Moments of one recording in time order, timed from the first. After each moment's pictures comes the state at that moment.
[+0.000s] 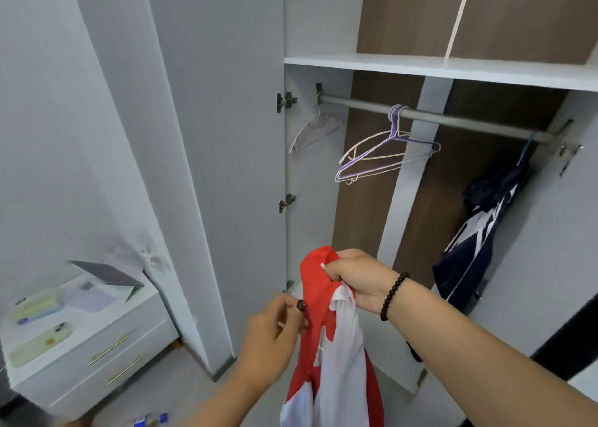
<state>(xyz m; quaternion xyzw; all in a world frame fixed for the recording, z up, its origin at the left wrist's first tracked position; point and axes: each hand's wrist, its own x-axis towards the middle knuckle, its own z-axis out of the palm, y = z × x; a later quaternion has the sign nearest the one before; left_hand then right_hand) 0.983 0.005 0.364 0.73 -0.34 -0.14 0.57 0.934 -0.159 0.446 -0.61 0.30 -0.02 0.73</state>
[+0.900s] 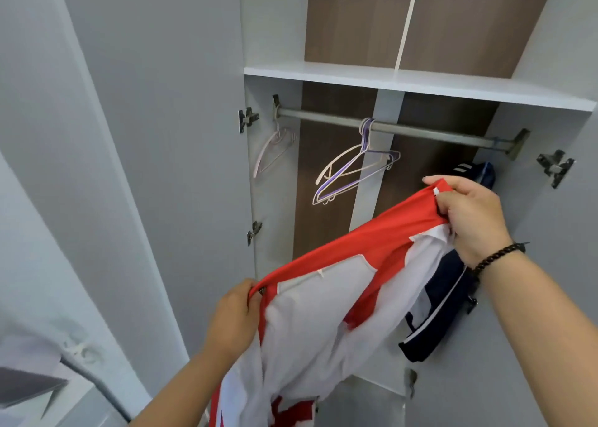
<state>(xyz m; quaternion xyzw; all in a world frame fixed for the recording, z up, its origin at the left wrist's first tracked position) 1.237 -0.059 0.345 0.80 -0.43 -0.08 0.41 0.989 -0.242 0.532 -0.60 0.41 -0.51 0.47</state>
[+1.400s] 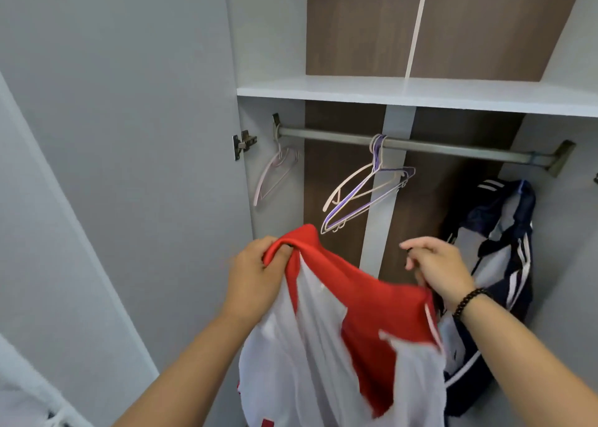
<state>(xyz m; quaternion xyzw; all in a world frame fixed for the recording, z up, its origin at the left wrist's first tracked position) 1.274 -0.176 0.450 0.70 -0.44 -0.03 0.57 1.053 -0.353 0.447 -0.65 0.47 -0.39 0.45</state>
